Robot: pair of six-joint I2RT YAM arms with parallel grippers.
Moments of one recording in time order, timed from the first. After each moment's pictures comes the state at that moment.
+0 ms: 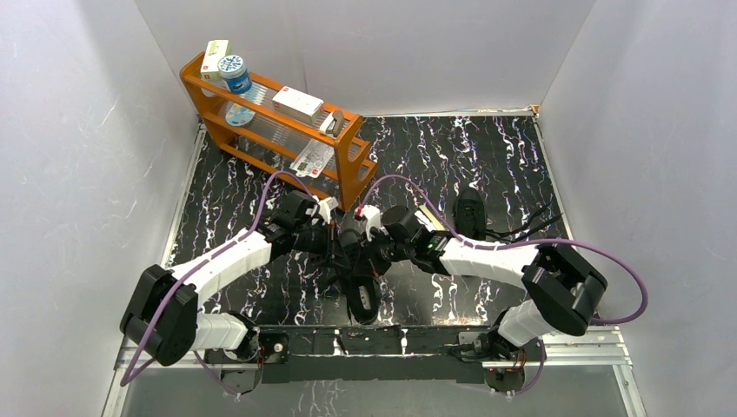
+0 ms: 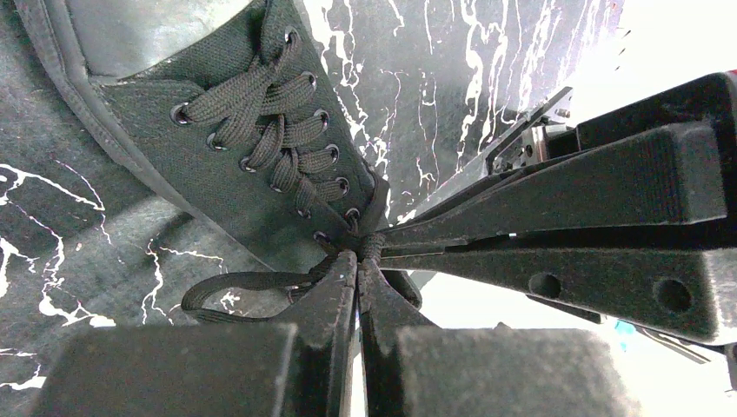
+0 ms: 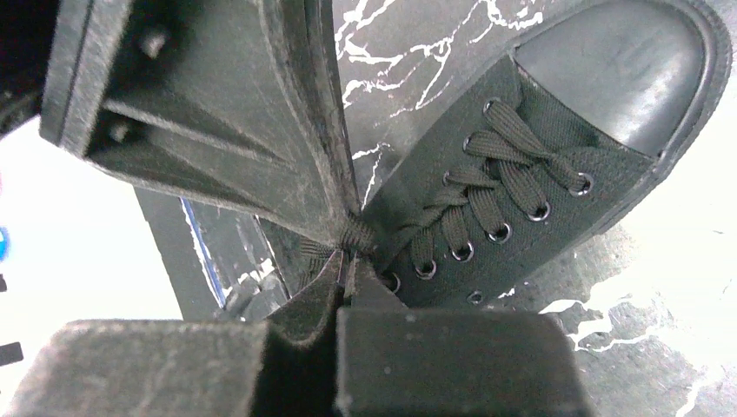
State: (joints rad) left arm -0.57 1.29 0.73 -0.39 0.57 -0.65; right arm 0.96 1.46 0.75 0.06 -0.43 0.34
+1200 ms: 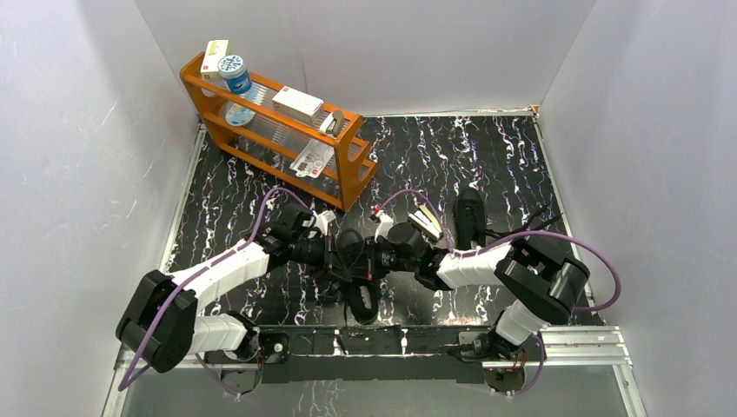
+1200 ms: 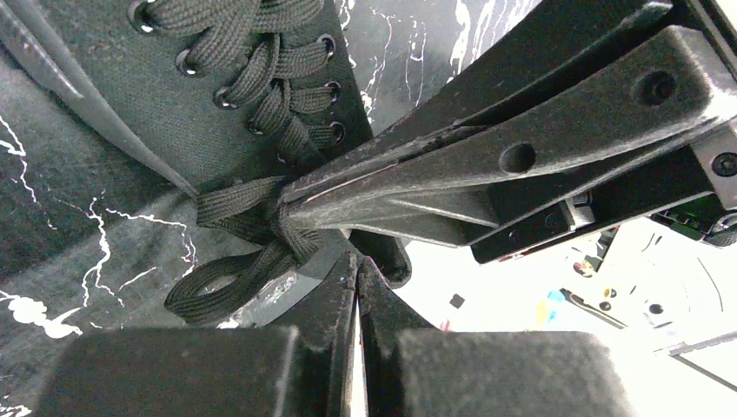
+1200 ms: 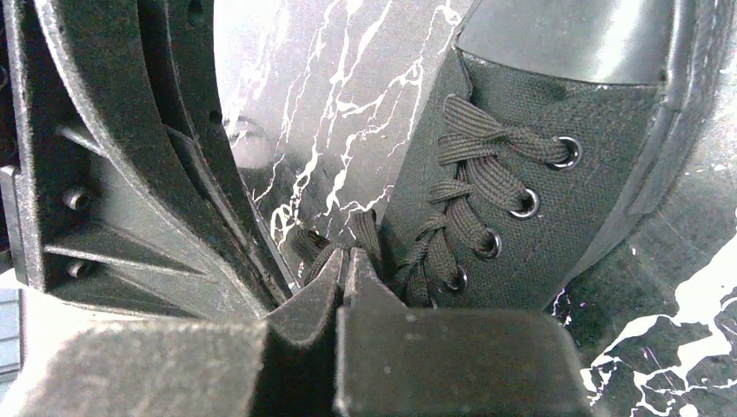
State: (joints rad) left arm -0.57 1.25 0.61 -0.31 0.68 -0.76; right arm 0.99 1.57 0.57 0.53 -0.31 0.81
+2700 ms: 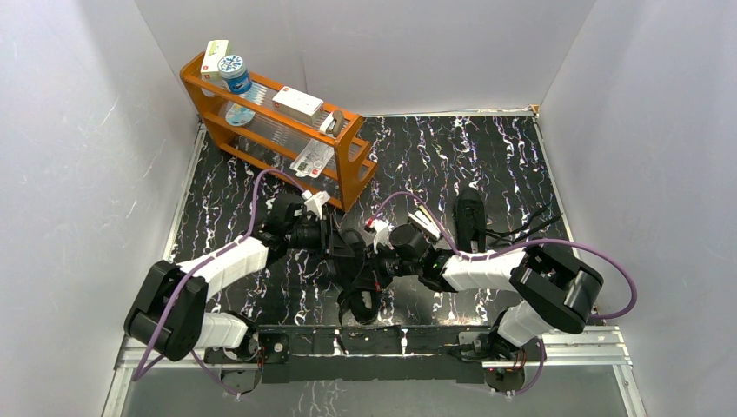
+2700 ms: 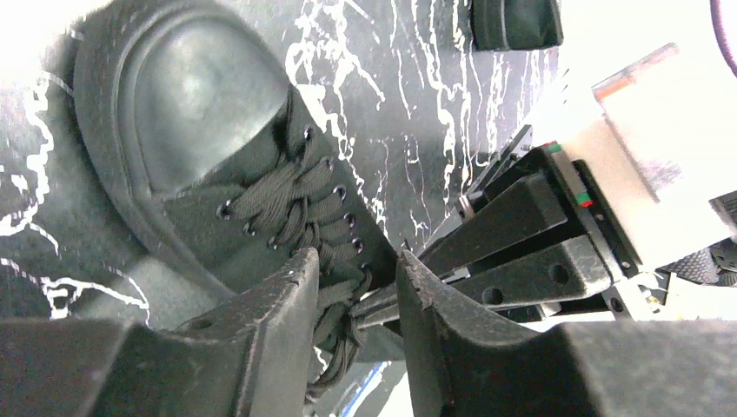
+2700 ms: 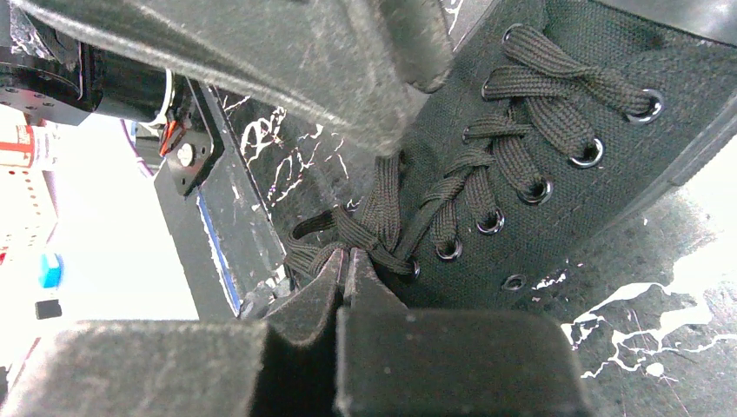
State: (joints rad) left arm -0.47 1.31 0.59 -0.06 0.66 -0.65; right arm 0.99 1.48 0.55 0.40 -0.40 0.55
